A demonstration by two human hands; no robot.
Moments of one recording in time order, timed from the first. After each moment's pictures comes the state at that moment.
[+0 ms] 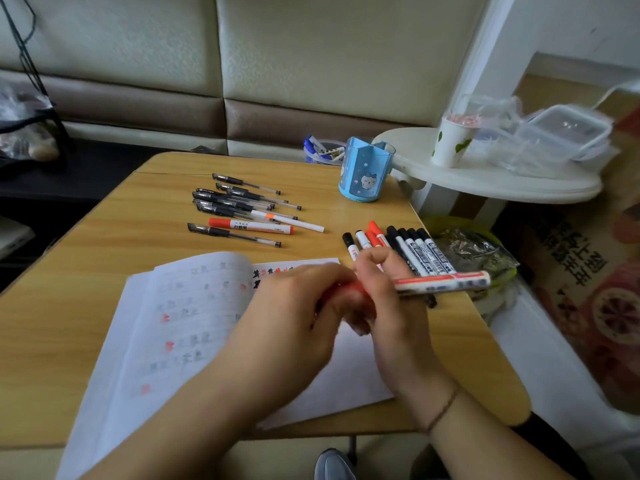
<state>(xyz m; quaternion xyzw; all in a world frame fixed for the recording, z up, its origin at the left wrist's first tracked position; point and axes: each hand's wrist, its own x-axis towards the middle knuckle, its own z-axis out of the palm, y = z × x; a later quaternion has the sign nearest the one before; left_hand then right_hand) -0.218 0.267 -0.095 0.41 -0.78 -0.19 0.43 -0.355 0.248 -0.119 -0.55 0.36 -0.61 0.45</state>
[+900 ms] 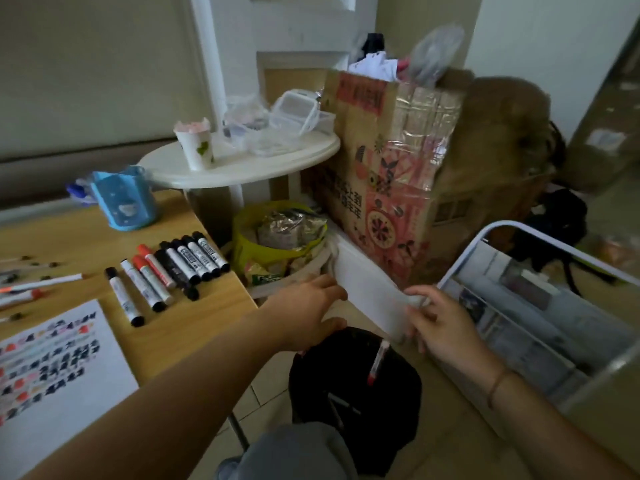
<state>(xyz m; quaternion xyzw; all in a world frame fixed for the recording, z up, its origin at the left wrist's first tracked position) -0.502 0.266 -0.131 0.17 -0.98 -0.06 0.03 -0.694 0.424 -0.175 -0.42 0.73 -0.49 0.22</state>
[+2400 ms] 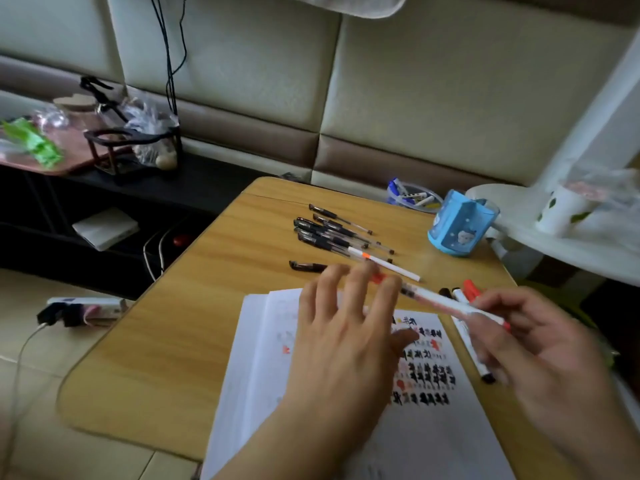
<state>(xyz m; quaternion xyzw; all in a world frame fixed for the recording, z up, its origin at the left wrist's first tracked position) -0.162 0.255 -0.110 0.60 -0.71 0.03 0.36 -0.339 0.249 -0.062 -0.68 0.46 -0.47 0.33</state>
